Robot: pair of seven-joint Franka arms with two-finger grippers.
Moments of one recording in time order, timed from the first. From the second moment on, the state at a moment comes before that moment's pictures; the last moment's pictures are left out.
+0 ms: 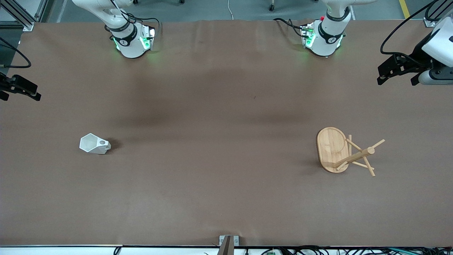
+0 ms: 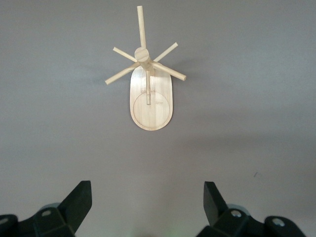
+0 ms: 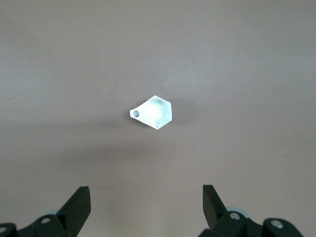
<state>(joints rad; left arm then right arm) 0.05 -0.06 -0.16 -1.56 -0.01 1.52 -0.08 0.00 -0.02 -0.11 -1.61 -0.03 1.60 -0.11</state>
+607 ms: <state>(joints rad) 0.05 -0.06 -0.16 -1.56 -0.01 1.52 -0.07 0.00 -0.02 -0.11 -1.61 -0.03 1.60 -0.11</state>
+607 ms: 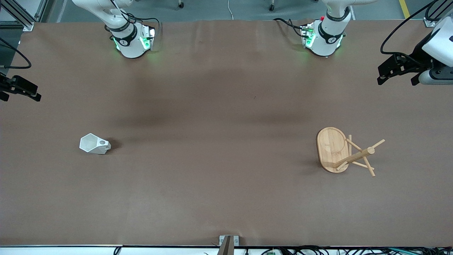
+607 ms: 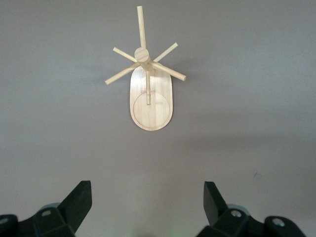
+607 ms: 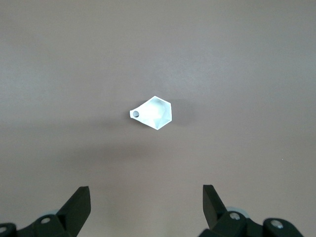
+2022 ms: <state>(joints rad) 0.05 -0.06 -0.16 -1.56 -0.01 1.52 -0.07 -0.11 0.19 -0.11 -2.09 -0.03 2.36 -0.25</state>
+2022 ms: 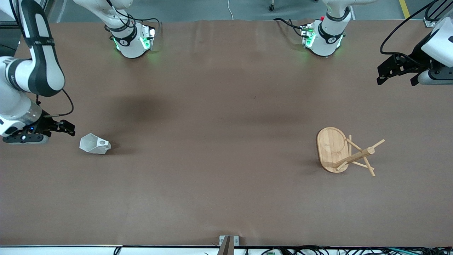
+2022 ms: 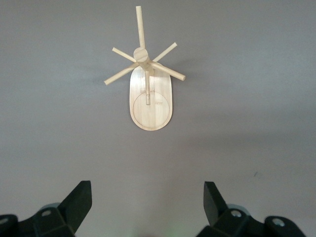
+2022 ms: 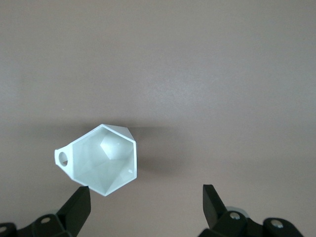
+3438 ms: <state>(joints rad) 0.05 -0.06 -0.16 -1.56 -0.01 1.52 -0.07 -0.11 0.37 -0.09 -2.09 -0.03 2.48 -0.25</state>
